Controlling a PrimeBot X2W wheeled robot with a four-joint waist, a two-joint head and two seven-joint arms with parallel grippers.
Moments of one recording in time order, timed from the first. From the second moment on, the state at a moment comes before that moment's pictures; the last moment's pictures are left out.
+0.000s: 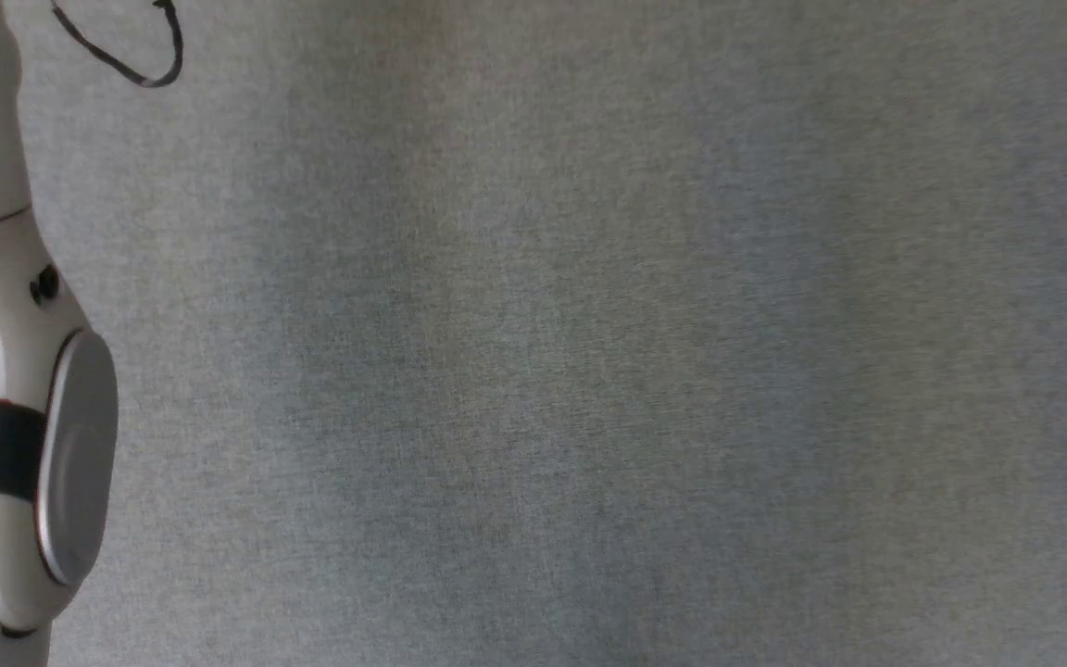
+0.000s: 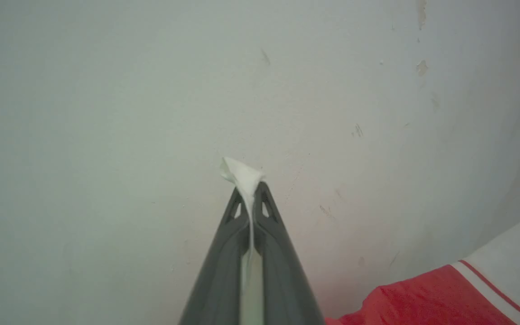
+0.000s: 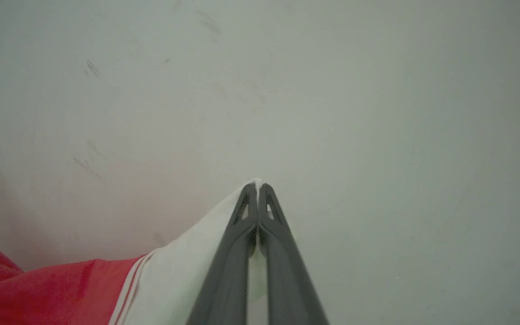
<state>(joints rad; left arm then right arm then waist) -1.58 0.19 -0.05 0.56 -0.45 -0.03 0.06 -1.70 -0.05 -0.10 0.68 -0.19 0.13 0.11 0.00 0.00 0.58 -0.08</state>
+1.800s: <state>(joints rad) -0.01 0.21 -0.02 -0.25 -0.73 0.00 0.48 -0.10 -0.05 -0.28 -0.30 0.36 0.13 0.34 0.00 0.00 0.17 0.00</state>
